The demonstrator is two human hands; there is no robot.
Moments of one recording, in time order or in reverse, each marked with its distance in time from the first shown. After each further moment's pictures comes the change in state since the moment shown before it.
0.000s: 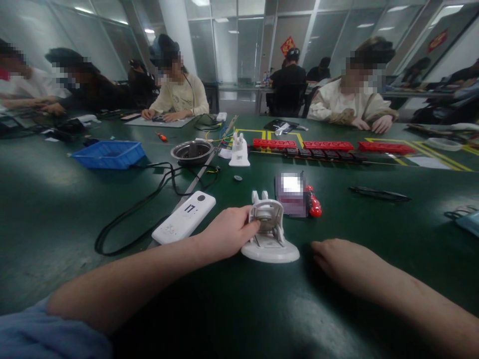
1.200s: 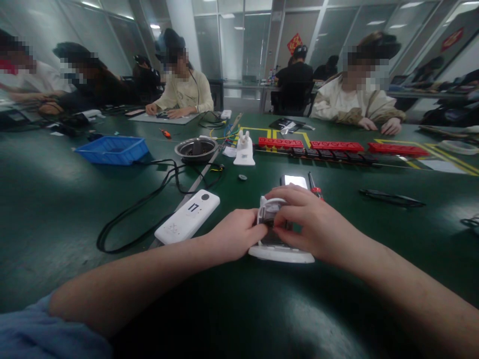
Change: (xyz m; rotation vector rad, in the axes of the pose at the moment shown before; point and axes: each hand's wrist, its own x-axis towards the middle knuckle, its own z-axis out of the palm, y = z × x) left_hand 0.003 -0.005 0.002 -0.111 -0.049 0.014; right_hand 0.036 -0.044 -0.046 0.168 0.698 -0.686
